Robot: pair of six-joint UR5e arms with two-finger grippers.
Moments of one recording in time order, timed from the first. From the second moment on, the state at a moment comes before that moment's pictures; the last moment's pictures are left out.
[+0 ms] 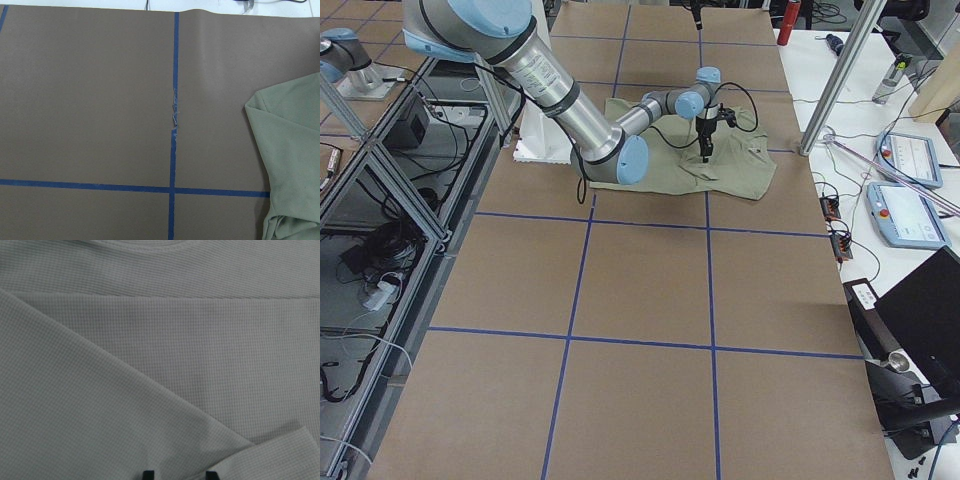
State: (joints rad) left arm -1.04 -1.83 -2.06 -1.59 -1.98 -0.90; right arm 0.65 -0.60 1.11 -1.49 1.85 0.87
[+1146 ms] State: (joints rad) left arm -1.03 -1.84 -2.06 -1.59 -1.98 -0.92; right arm 0.65 -0.60 1.10 -1.49 1.85 0.86
